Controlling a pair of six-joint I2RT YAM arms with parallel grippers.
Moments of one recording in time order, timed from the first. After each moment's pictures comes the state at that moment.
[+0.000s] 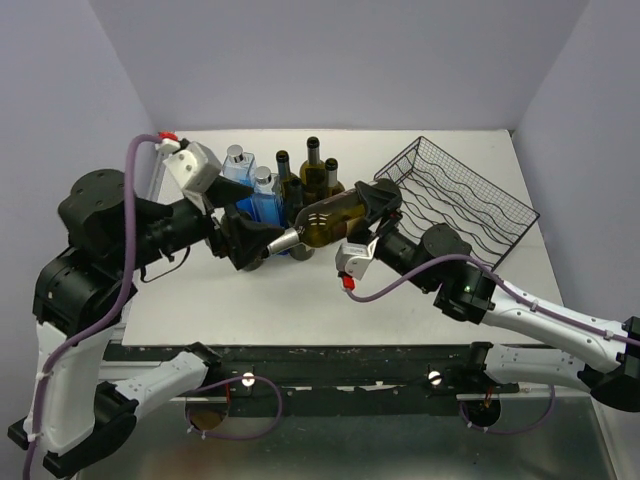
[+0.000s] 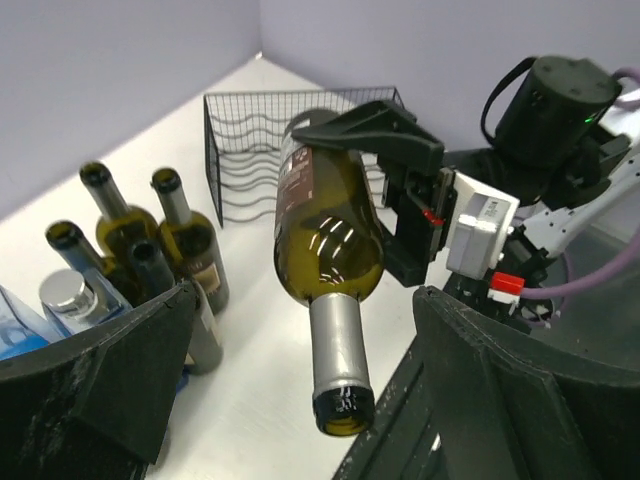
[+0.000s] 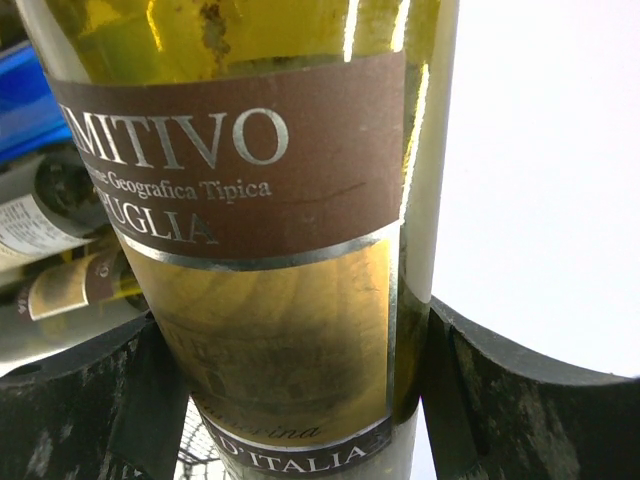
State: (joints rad) left arm -0.54 0.95 1.80 -0.90 0.46 -0.07; right arm 1.06 1.02 0.90 0.22 0.18 -1.21
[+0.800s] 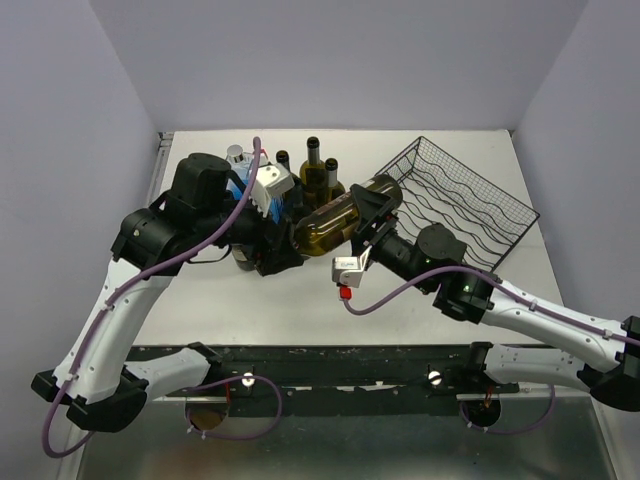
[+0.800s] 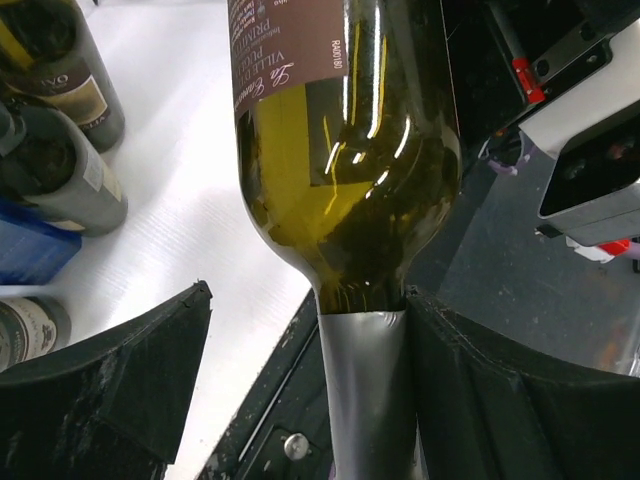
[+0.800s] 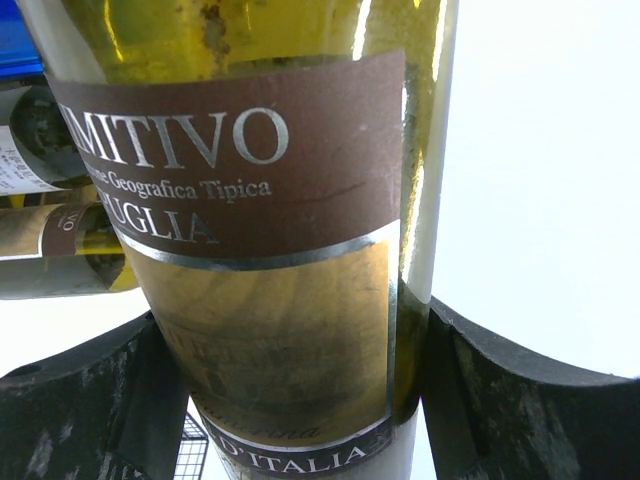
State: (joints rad) left arm -0.55 1.09 1.59 -1.12 0.58 0.00; right arm 1.06 1.03 0.90 0.15 0.17 -1.48
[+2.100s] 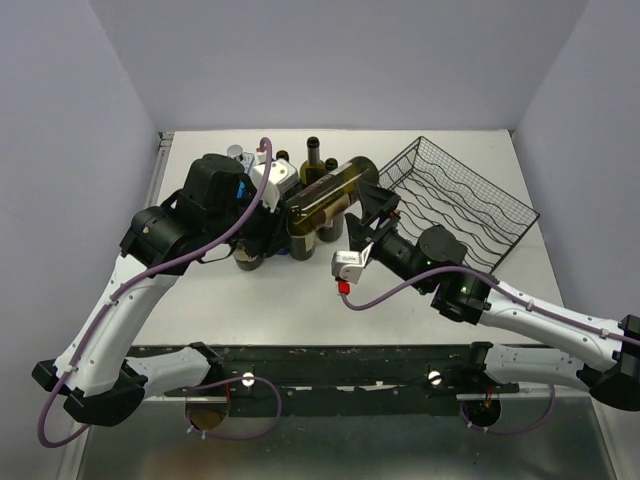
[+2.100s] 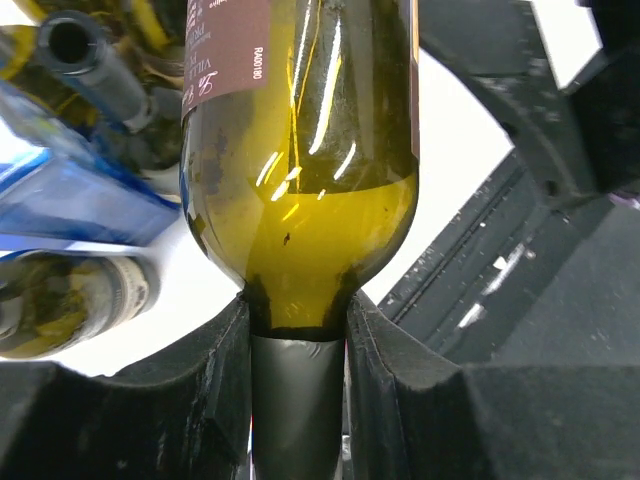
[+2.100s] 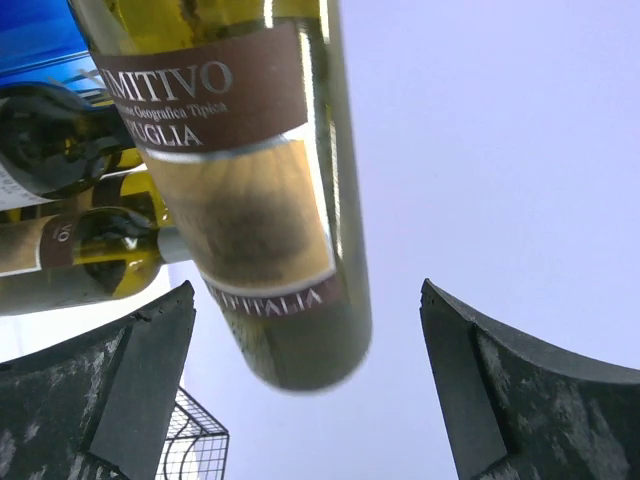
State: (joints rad) left arm -0.63 1.13 1.61 -1.13 0.30 0.00; right arm 1.06 1.05 0.87 0.22 0.21 -1.41
